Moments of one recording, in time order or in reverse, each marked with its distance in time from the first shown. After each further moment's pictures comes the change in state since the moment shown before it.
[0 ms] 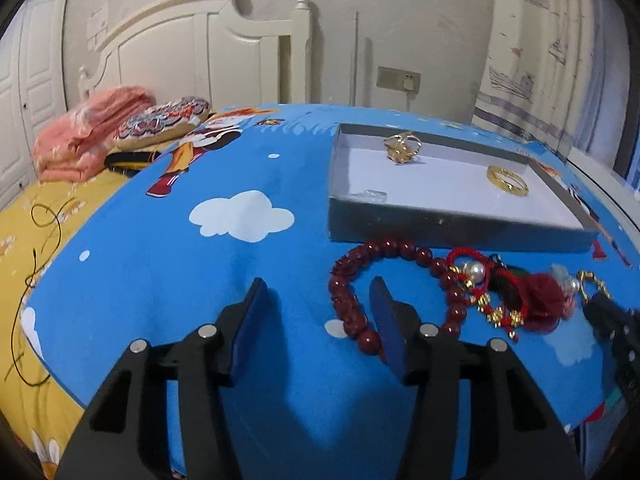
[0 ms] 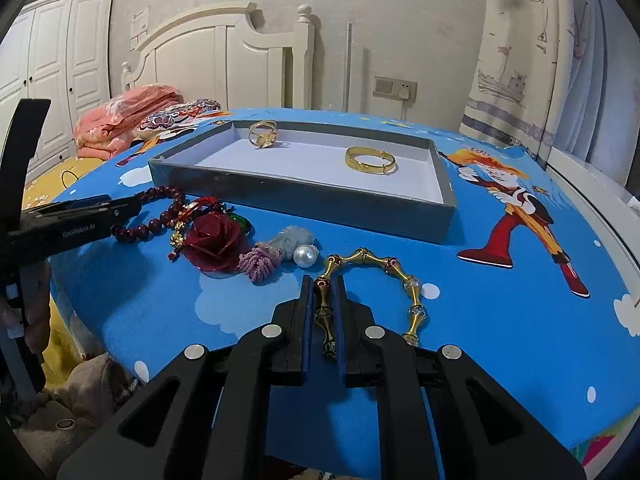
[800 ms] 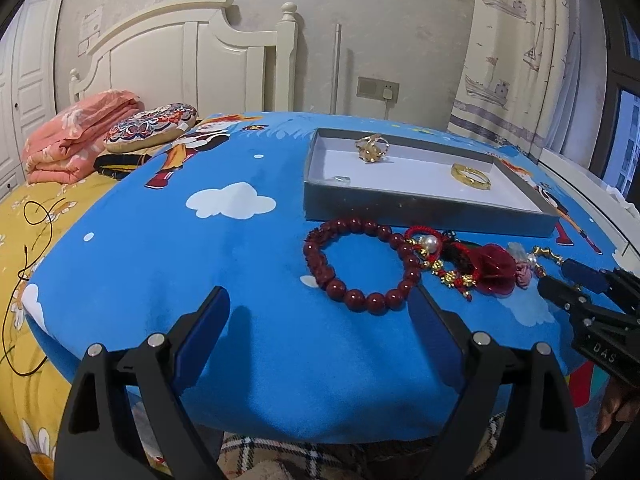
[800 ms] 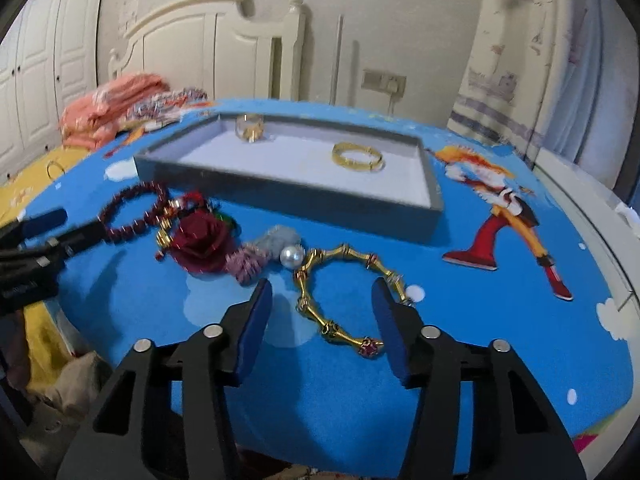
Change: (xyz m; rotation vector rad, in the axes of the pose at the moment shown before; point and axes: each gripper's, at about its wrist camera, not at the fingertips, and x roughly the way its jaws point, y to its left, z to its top) left arm -0.037 -0.004 -0.021 -0.011 -0.034 -0.072; right arm 0.003 0.000 0.008 -0.009 0.040 -0.053
